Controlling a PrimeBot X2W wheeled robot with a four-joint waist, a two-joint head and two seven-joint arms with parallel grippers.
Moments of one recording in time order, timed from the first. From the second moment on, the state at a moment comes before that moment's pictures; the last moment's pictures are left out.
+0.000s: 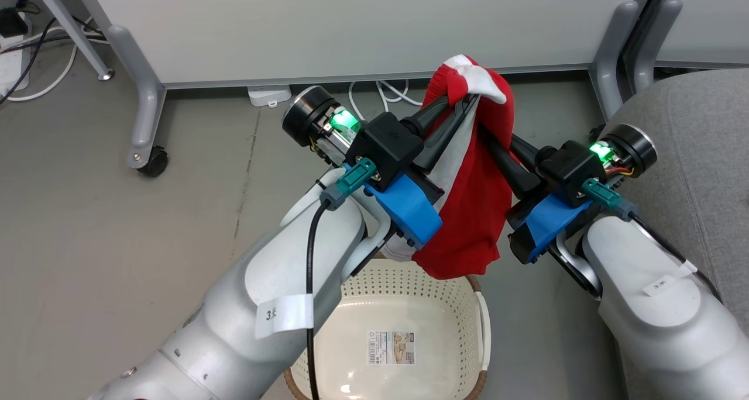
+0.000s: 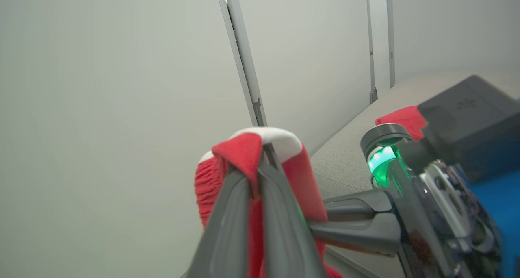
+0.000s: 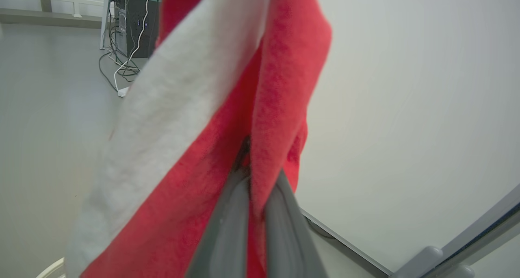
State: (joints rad) left arm -0.86 0.05 -0.83 0.53 -0.40 -0.13 -0.26; right arm -0.71 -0.28 0.56 0.53 0.17 0.13 -0.26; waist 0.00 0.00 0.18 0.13
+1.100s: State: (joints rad) left arm -0.82 0.05 -0.82 0.57 -0.38 -0.13 -0.26; right arm -0.65 -0.27 0.38 0.46 0.16 0.13 -0.26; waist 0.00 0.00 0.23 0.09
